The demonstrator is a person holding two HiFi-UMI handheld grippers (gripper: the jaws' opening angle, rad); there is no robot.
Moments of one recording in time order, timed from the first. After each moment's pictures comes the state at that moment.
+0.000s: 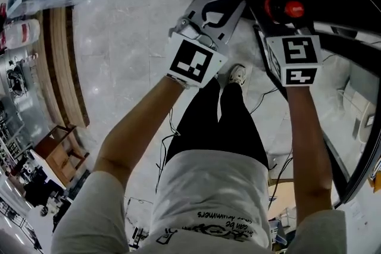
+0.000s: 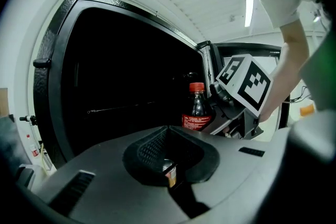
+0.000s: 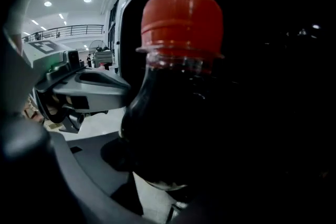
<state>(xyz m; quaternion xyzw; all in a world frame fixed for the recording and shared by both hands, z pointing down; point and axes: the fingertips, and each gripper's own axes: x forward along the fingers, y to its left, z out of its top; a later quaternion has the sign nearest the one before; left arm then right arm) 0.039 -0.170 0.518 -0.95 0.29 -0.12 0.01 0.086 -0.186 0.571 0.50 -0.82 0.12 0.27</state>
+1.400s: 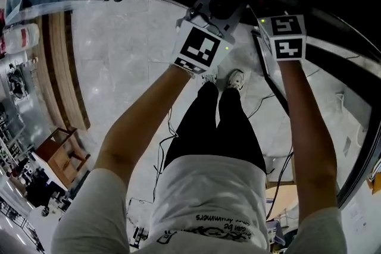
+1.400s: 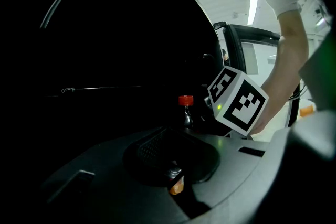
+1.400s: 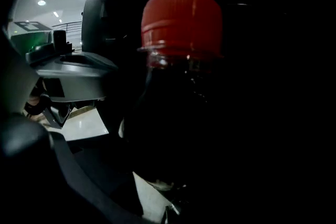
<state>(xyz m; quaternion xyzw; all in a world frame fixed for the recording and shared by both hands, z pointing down) 0.067 -0.228 0.560 -0.95 0.28 -0.14 0.00 0.105 -0.260 0.642 0.50 -0.81 0.14 0.29</state>
